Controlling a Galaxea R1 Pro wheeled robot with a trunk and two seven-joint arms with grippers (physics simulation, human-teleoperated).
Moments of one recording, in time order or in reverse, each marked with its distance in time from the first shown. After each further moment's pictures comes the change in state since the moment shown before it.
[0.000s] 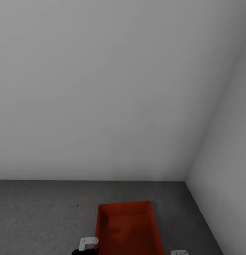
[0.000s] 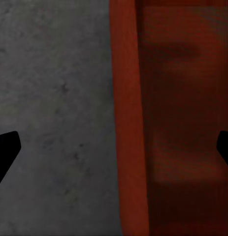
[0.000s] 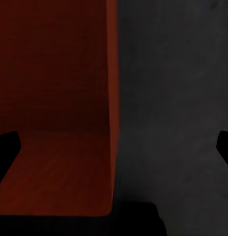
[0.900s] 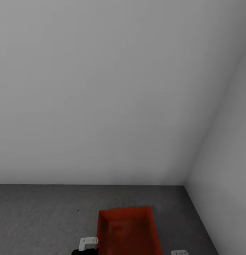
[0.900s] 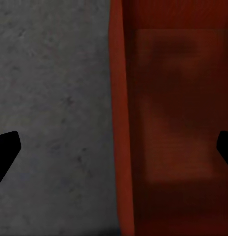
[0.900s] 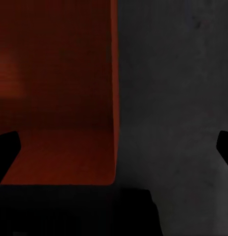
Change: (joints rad) left arm 0.000 0.001 0.000 0.000 0.000 0.000 0.000; right arm 0.000 0.000 0.000 0.000 0.000 0.000 -0.001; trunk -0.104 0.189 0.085
